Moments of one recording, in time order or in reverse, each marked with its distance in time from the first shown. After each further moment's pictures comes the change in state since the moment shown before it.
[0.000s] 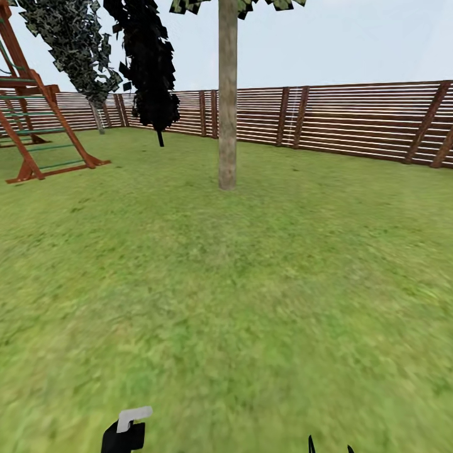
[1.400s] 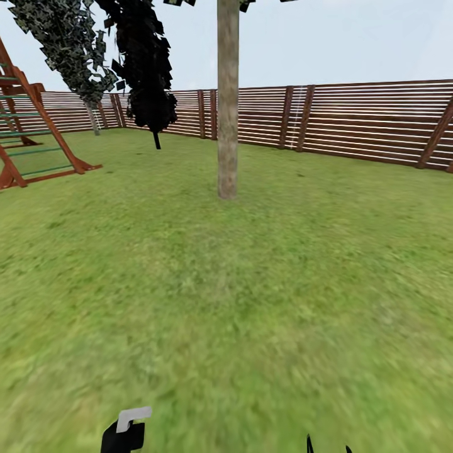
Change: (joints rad) left arm 0.000 0.001 0.000 0.000 0.002 0.000 0.000; right arm 0.000 0.009 -0.001 0.000 -0.002 0.000 -0.003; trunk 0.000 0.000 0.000
